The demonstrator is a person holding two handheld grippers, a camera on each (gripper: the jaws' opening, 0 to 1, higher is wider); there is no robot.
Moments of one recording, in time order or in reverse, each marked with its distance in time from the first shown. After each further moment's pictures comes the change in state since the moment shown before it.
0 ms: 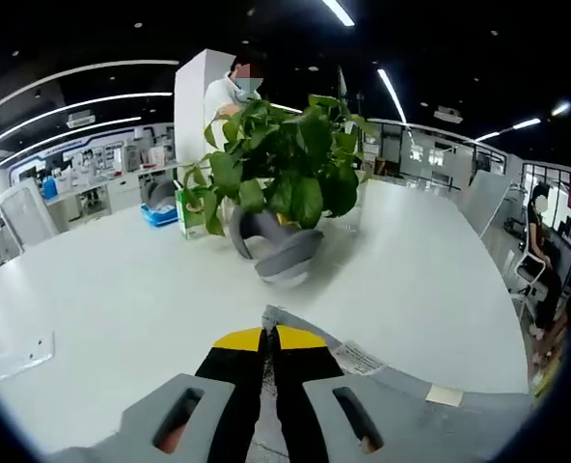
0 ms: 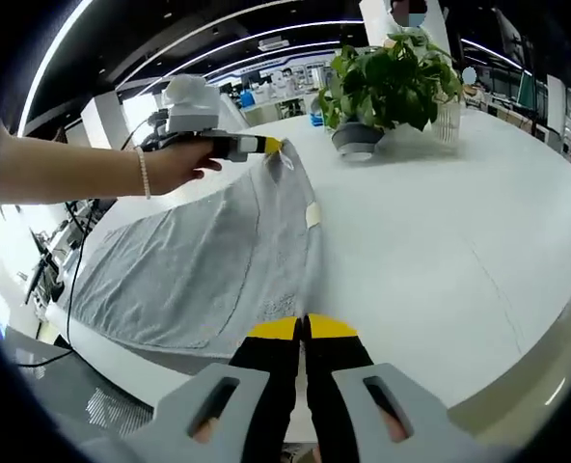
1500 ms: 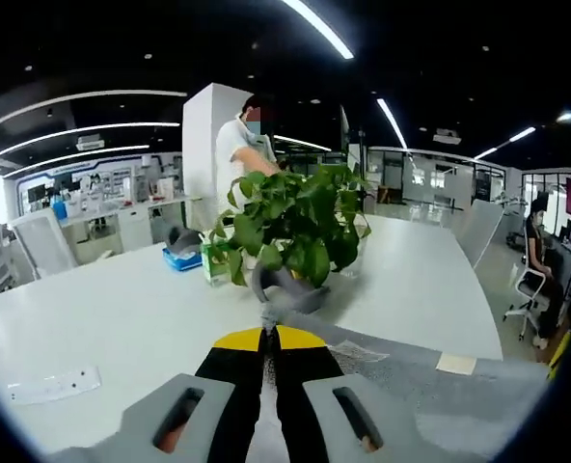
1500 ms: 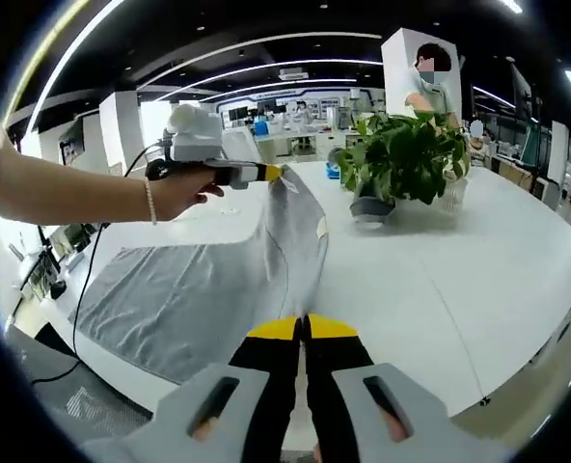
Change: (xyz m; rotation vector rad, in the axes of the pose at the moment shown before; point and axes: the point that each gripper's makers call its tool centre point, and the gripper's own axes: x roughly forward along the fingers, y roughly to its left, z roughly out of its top) left arm -0.098 0.017 0.060 -0.019 -0.135 0.024; right arm -0.050 0.058 0.071 -0.137 -0.143 -0.032
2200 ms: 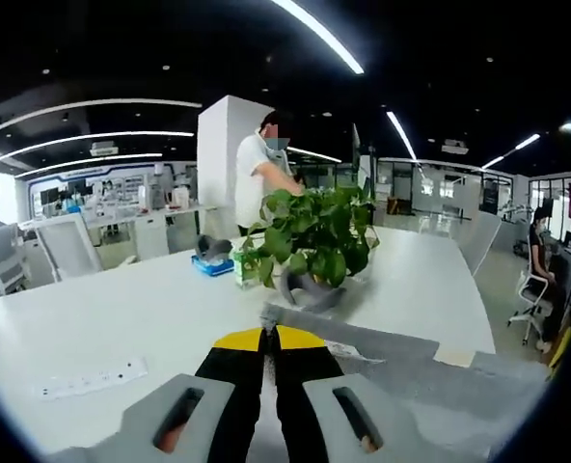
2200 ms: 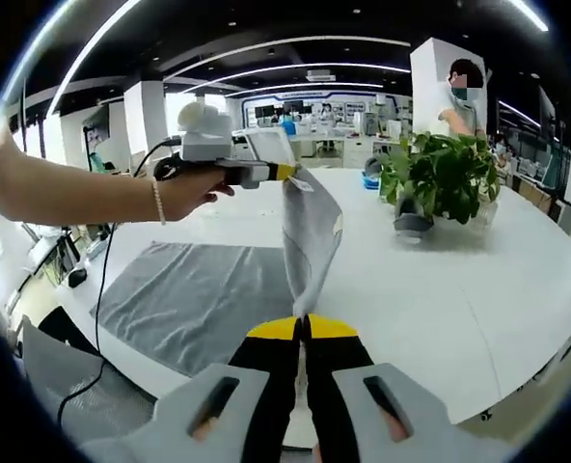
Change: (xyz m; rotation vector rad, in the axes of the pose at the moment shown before) left arm -0.078 0.049 0.003 -0.002 -0.045 0.045; right arm -0.010 0.084 0.016 -0.080 -0.010 0.085
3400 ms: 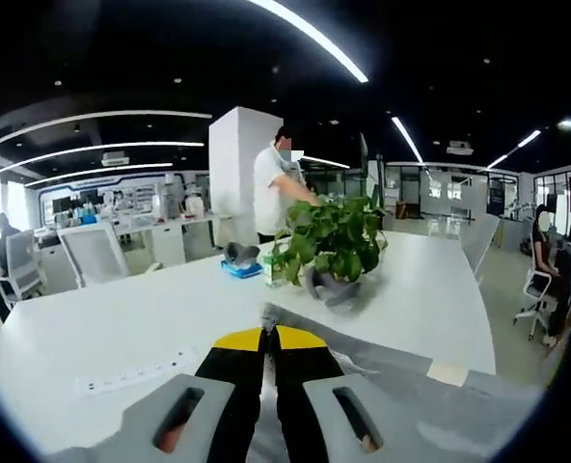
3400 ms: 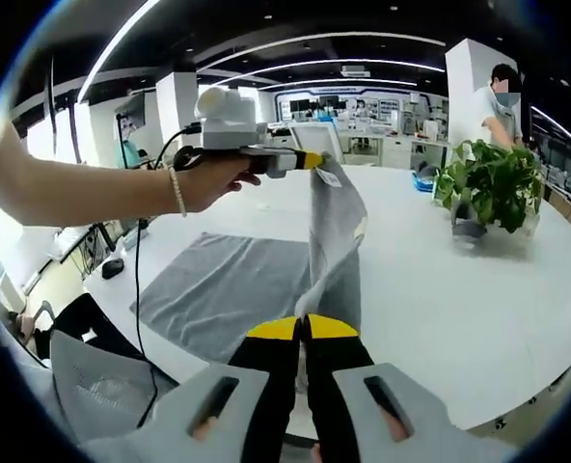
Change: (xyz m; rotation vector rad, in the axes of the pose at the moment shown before) left arm -0.079 0.068 -0.003 0.010 -0.040 0.054; right arm 0.004 0.117 0.005 -0.060 0.022 0.149
